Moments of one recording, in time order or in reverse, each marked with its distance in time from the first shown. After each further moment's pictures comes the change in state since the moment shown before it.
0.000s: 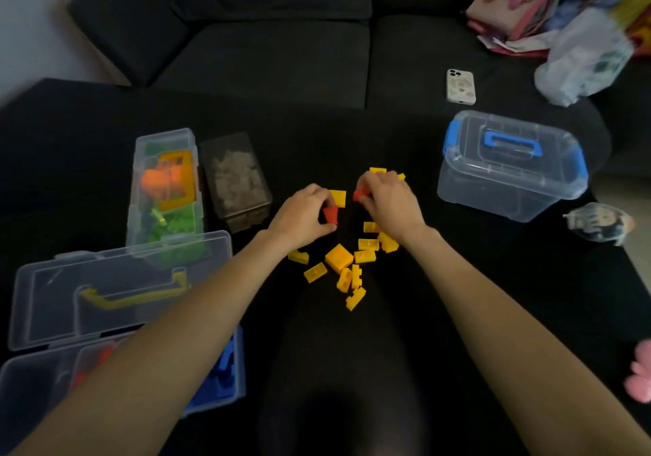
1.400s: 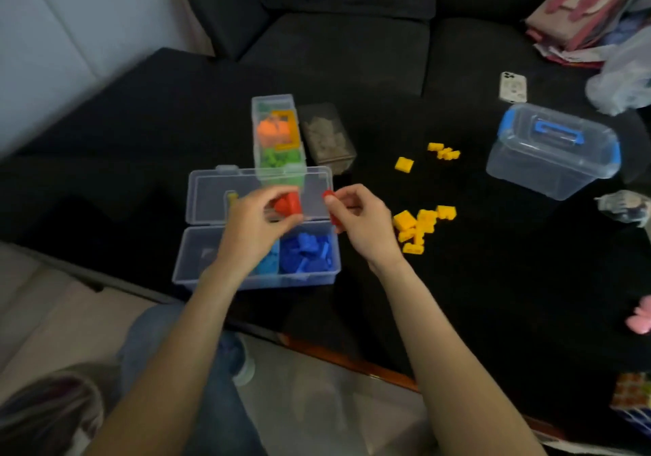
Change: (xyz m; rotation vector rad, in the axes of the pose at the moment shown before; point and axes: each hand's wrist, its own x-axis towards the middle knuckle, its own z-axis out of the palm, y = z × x) left_hand -0.261 -0.033 -0.080 -0.468 0.464 -0.214; right_hand -0.129 -0.231 -0.029 1.045 -0.012 0.298
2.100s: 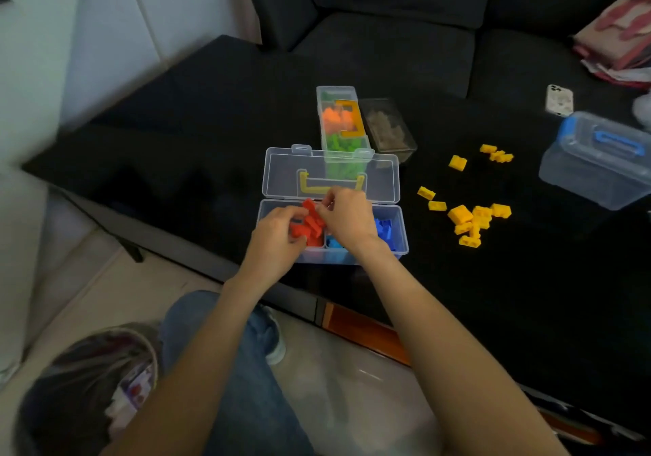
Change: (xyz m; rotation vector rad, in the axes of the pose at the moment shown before) left_hand -0.066 -0.068 -0.049 0.120 -0.010 -0.128; right_hand -0.015 -0.018 0.123 -0.710 -0.130 -0.094
